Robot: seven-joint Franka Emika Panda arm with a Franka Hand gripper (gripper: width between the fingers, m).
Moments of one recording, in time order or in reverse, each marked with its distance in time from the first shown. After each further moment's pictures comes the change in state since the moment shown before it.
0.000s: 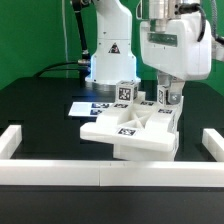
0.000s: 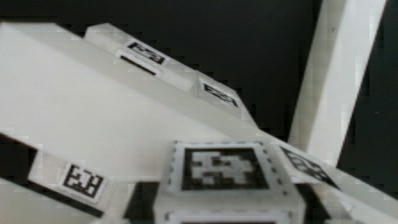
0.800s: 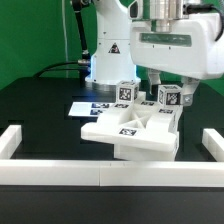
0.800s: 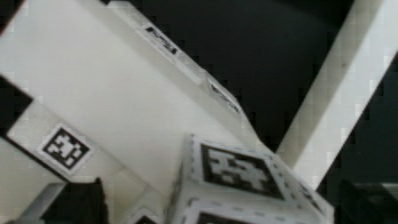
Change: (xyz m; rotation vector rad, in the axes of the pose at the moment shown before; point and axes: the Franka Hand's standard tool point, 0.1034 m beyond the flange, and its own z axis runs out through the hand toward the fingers) arm -0.002 -0.001 -0.001 -0.005 -0.002 -0.346
